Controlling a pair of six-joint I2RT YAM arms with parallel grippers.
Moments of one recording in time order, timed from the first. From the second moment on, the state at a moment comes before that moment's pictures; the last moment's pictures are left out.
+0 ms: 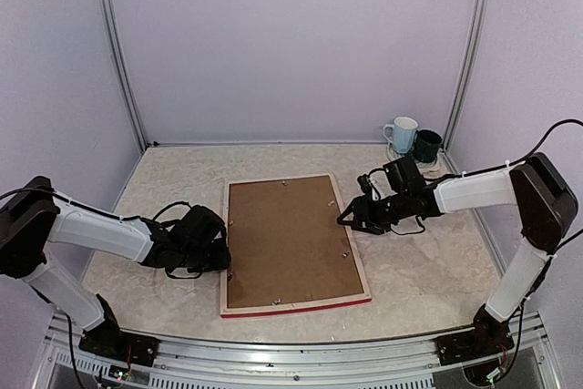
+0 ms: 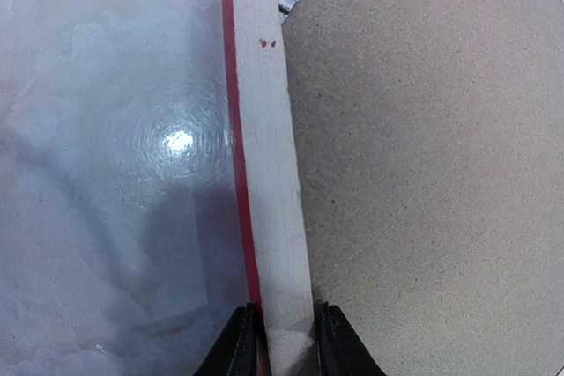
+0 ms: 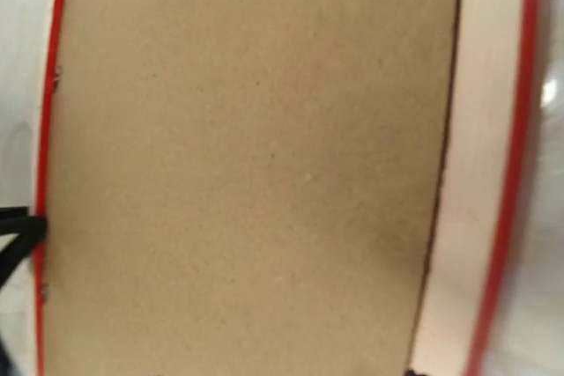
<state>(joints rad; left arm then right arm) -0.83 1.52 0.61 -0.06 -0.23 -0.86 0.52 1.71 0.91 -0.01 -0.53 0.61</state>
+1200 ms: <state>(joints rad) -0.82 1.50 0.59 -0.05 -0.22 -0.87 1.18 1.81 1.09 -0.27 0.02 -0.16</state>
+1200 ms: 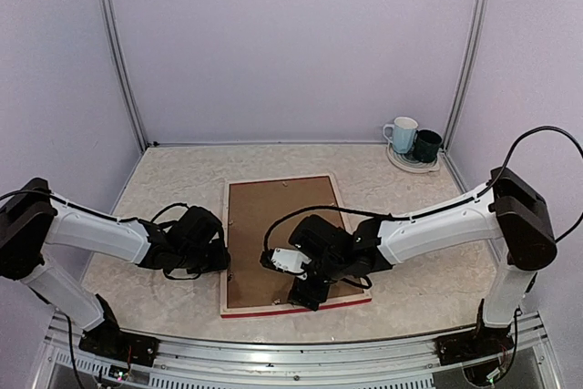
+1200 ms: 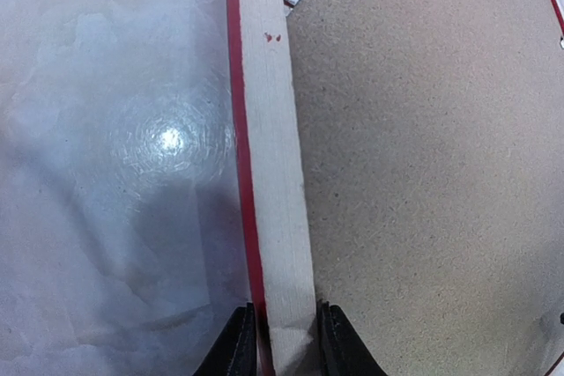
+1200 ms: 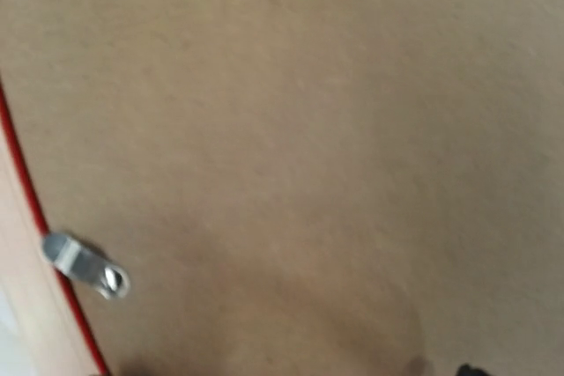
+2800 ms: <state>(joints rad) -0.82 1.49 0.57 -0.01 -0.21 -0.88 1.20 1.87 1.15 -0.19 -0.05 -0.19</state>
